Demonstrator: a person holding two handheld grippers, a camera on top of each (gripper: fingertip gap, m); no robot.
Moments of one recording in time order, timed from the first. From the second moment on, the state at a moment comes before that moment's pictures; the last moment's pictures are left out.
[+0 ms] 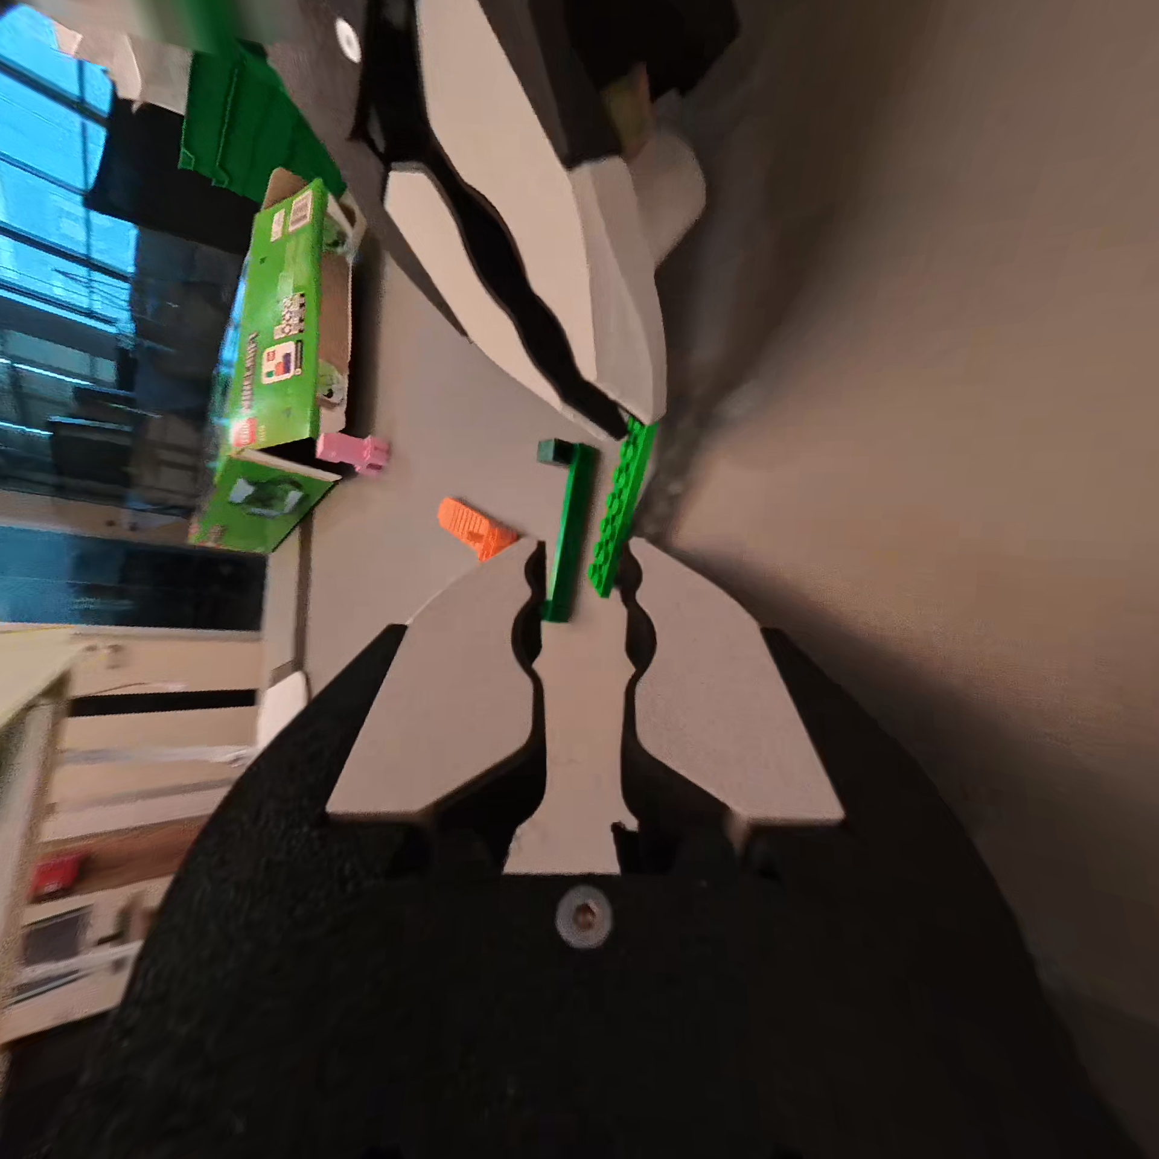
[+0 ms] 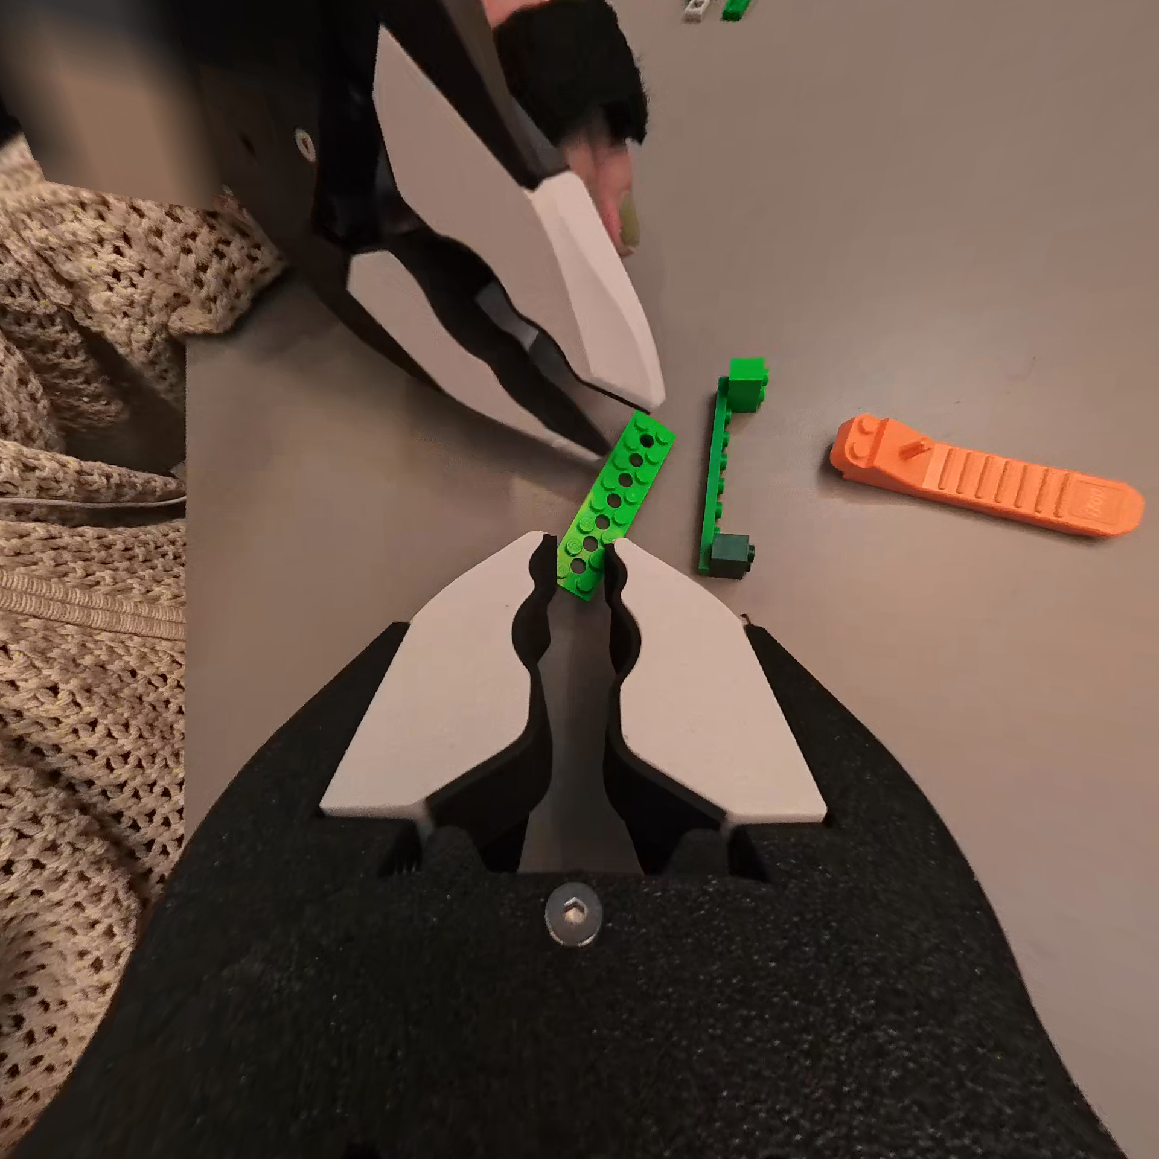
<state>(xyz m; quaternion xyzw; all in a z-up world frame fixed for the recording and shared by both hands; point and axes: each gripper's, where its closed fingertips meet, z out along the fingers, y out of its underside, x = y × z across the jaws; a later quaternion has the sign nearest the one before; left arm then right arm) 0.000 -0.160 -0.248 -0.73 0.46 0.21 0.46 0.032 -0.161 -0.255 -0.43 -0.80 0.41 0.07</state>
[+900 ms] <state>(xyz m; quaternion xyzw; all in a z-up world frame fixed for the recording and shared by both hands) -0.009 -0.163 -0.257 -0.78 0.43 0.20 0.40 0.020 -0.155 -0.247 -0.21 -0.87 0.30 0.34</state>
